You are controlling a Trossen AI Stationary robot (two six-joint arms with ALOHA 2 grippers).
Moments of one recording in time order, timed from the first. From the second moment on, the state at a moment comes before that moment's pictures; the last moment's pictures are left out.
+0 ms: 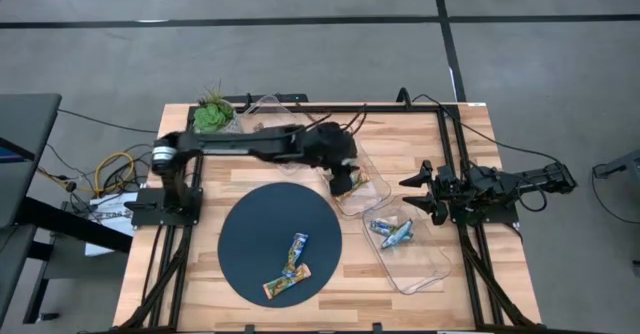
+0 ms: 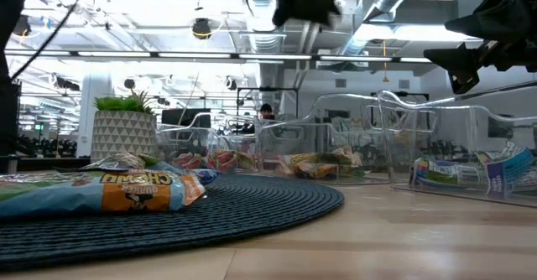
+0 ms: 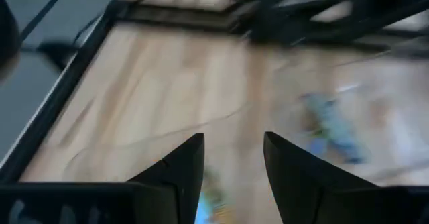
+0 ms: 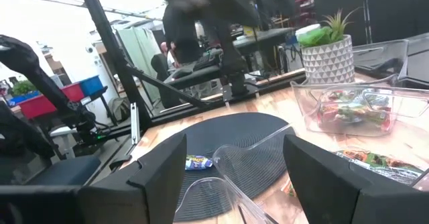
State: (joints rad) left arm 0.07 1.86 1.73 -0.49 -0.06 -0.06; right arm 0.18 0.02 0.01 0.04 0.13 0.27
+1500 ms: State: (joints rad) left arm -0.61 2.02 1.73 -1.00 -0.04 -1.01; right arm 0.18 0.02 0.01 0.04 0.13 0.27
